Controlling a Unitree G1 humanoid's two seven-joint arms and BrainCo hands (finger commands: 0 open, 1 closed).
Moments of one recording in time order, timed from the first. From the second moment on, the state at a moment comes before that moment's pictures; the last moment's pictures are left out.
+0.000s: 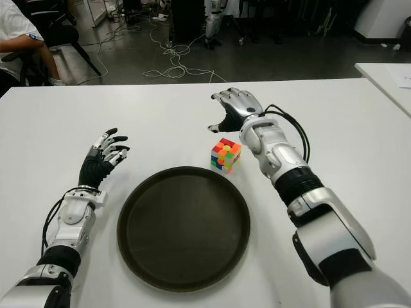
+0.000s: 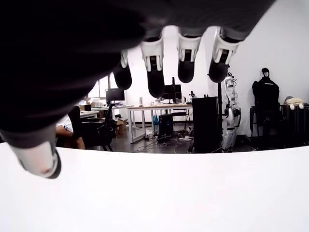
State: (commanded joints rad) left arm -0.42 0.10 0.11 0.94 -0.01 -0.65 -0.10; right arm -0.86 -0.31 0.49 0.76 -0.79 -0.02 0.01
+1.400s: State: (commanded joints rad) left arm -0.42 0.10 0.12 0.96 -0.01 -0.67 -0.11; right arm -0.74 -0.32 0.50 0.77 -0.79 -0.07 -0.05
